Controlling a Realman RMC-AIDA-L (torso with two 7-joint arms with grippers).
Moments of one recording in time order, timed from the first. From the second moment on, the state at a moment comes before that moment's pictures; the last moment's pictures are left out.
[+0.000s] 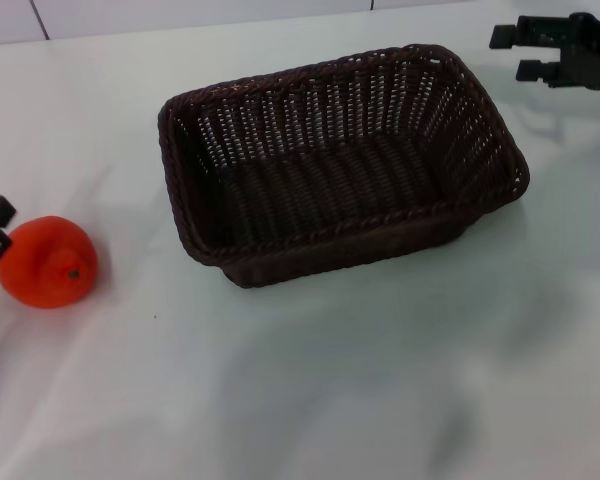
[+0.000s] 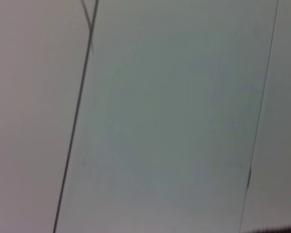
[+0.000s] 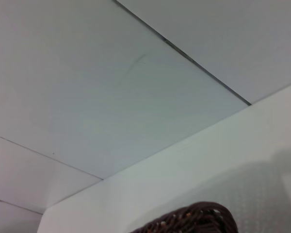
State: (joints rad) left arm -0.13 -2.16 -2.56 -0.40 1.37 -1.49 2.36; right arm 0.67 1.86 -0.40 -0.54 0.91 1.42 2.35
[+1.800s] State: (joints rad) left arm -0.39 -2.16 -2.69 -0.37 1.49 -1.73 2.18; right arm 0.63 1.90 -0.40 -0.53 1.07 1.39 2.22
